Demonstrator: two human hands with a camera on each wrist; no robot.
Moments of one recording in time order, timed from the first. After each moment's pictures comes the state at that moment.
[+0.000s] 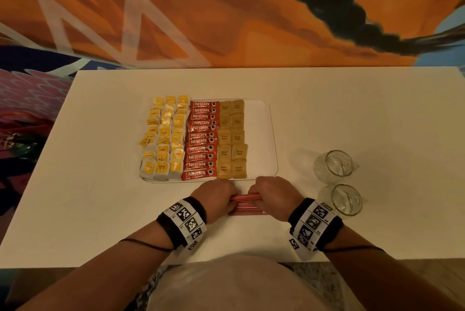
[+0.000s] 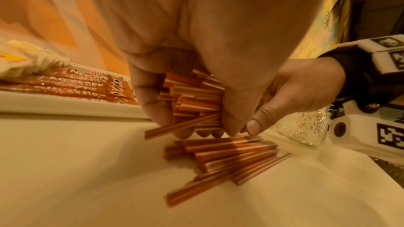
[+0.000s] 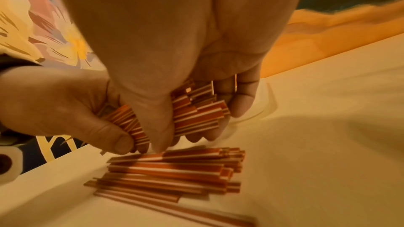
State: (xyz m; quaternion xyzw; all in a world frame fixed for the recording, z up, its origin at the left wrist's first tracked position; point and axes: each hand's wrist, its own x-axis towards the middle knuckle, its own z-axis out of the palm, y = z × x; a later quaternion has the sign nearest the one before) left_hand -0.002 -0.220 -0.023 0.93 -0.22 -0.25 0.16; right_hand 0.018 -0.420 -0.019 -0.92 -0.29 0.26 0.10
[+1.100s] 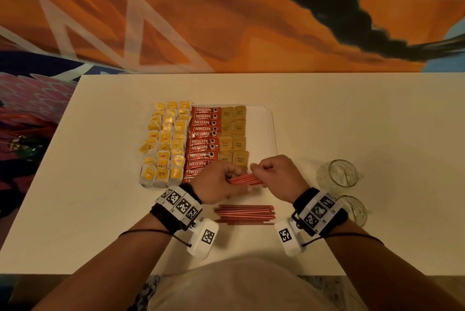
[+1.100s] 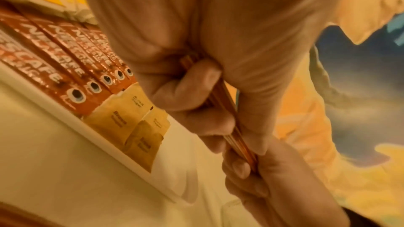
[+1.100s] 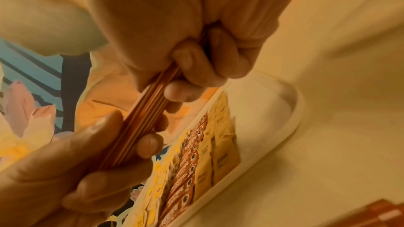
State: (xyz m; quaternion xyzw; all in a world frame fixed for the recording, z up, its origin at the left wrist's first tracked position) left_hand 0.037 -0.217 0.001 0.81 -0.08 -0.24 0.53; right_hand 0.063 -0.420 -0.008 -0.86 -0.08 0.17 0.47
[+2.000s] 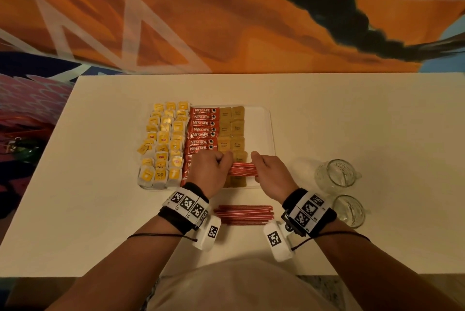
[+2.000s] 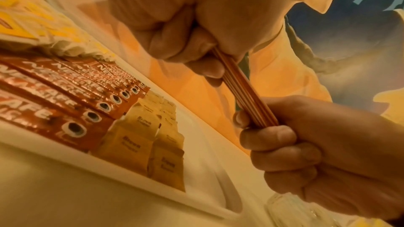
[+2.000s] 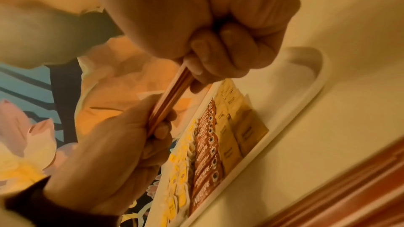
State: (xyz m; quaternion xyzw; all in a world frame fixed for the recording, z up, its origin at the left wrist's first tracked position) left_hand 0.048 -0.222 -0.009 0.88 0.07 0.01 0.46; right_hand 0.062 -0.399 -0.002 -0.84 0.00 0.20 0.50
